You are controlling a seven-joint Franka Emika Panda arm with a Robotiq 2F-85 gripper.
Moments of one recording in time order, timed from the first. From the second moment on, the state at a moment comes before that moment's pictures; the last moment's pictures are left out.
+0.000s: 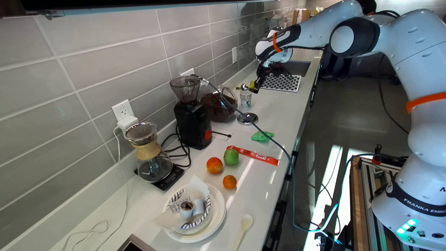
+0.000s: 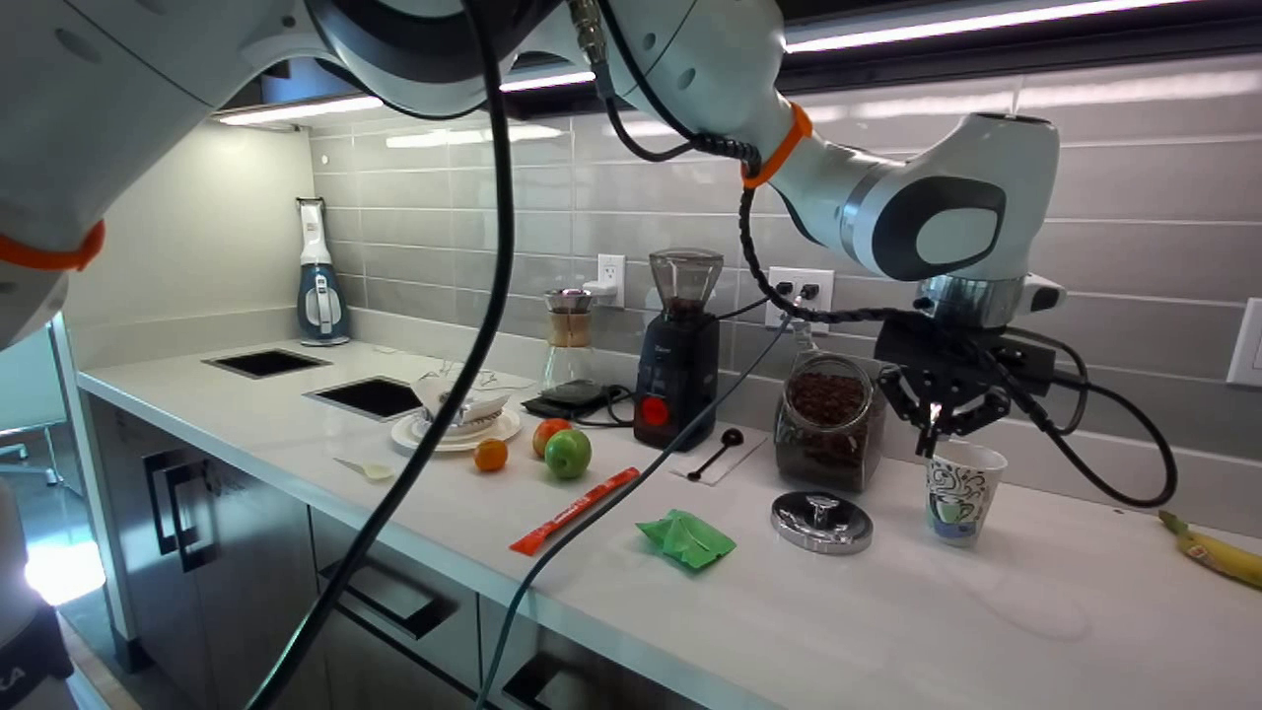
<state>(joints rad) -0.72 0.79 0.05 -1.26 0.22 2.22 -0.76</state>
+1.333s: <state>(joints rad) -0.82 0.81 0.10 -1.15 0.34 2.01 -0.75</state>
